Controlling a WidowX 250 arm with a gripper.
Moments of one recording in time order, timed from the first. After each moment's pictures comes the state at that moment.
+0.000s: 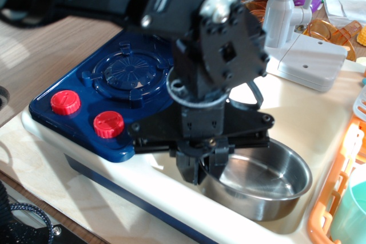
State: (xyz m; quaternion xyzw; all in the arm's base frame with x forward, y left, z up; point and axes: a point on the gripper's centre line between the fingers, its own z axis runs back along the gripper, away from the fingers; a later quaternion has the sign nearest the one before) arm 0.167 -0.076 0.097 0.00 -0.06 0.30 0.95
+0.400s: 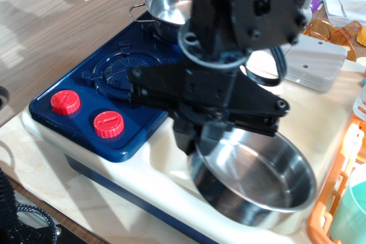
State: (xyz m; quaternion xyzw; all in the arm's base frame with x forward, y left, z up) arm 0.169 -0.060 0.138 0.05 -0.10 0.15 0.98
